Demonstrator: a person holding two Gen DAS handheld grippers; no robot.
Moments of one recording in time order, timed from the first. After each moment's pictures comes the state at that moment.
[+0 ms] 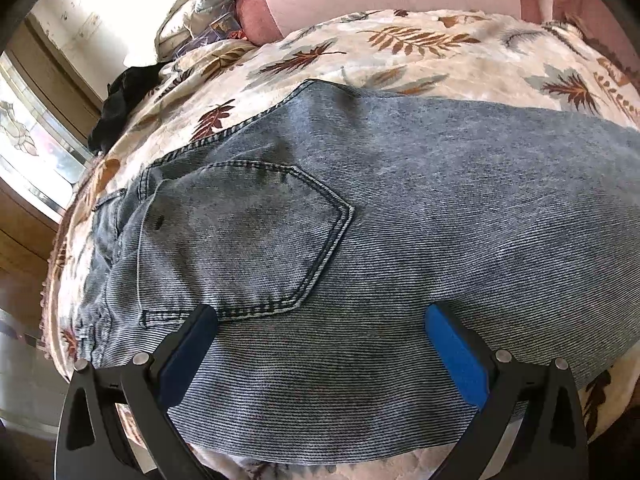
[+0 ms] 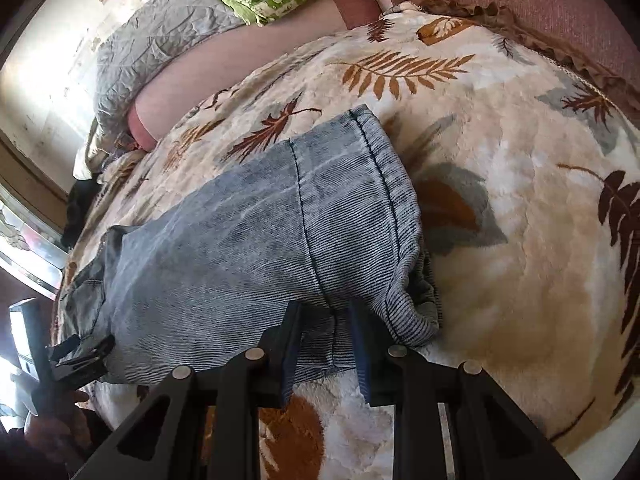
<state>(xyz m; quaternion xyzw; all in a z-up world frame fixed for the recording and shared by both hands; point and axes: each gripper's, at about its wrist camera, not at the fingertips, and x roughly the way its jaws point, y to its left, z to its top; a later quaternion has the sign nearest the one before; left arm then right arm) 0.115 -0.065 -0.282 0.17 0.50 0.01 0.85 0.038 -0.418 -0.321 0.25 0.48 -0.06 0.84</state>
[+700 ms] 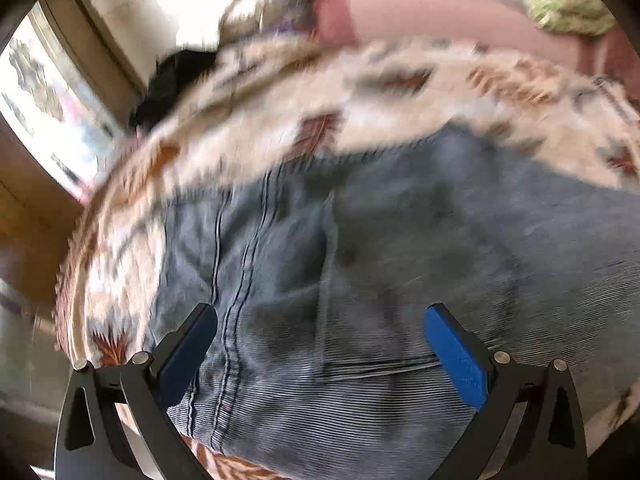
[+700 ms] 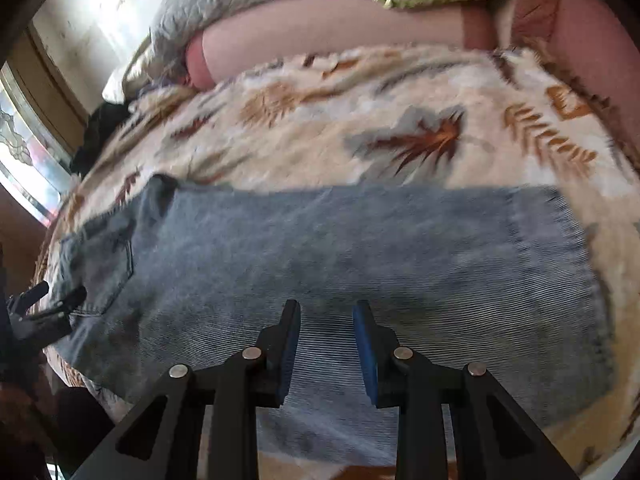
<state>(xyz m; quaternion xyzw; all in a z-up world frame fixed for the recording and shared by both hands) 0.157 0.042 -0.257 0.11 0.51 0.05 0.85 0.124 -0.296 -0.299 0.13 0.52 0.00 0.84</state>
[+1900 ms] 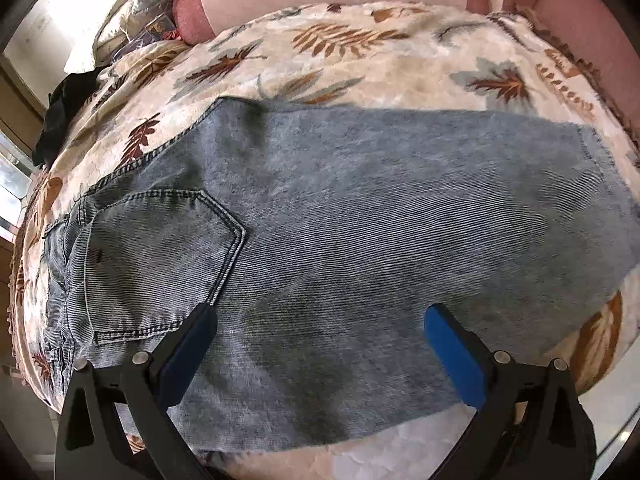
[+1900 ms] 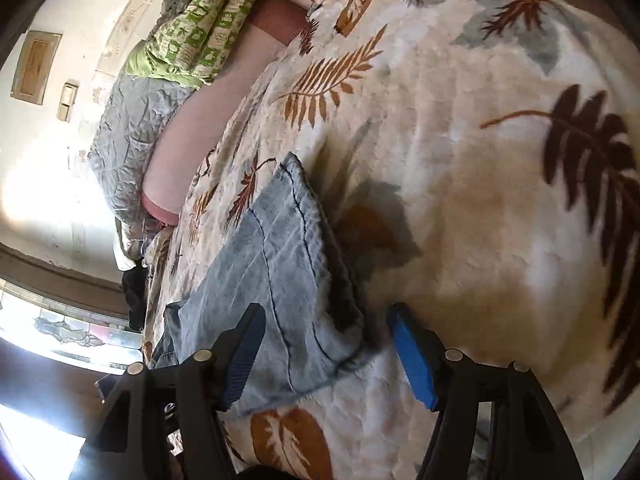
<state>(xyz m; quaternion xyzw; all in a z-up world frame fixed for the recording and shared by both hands) 0.123 -0.100 -0.264 0.15 0.54 -0.10 0.82 0.013 -0.498 -0.330 0.46 0.43 -0.04 0.78</state>
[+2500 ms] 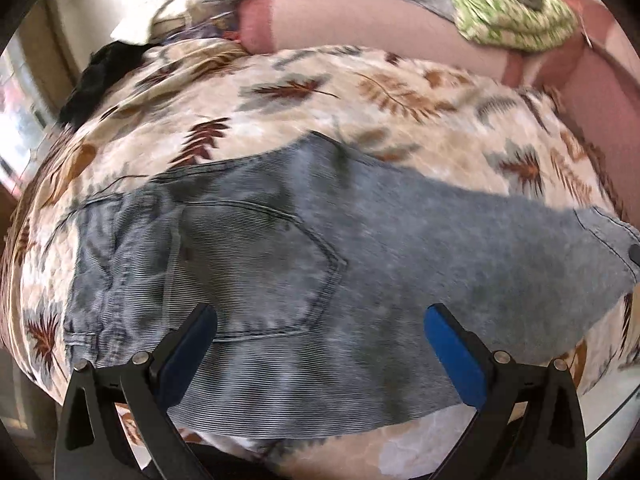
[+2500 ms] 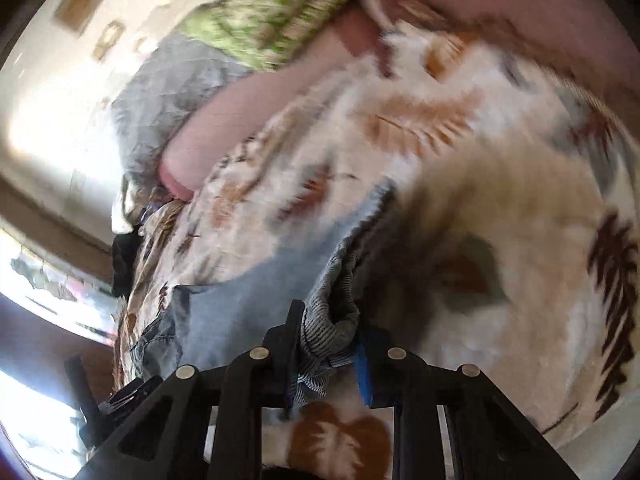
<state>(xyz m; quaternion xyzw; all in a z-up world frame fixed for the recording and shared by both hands) 0.136 -0.020 -0.218 0.03 0.51 -0.08 0.86 0.058 -0.436 -0.245 0.34 0.43 -0.02 0.84</state>
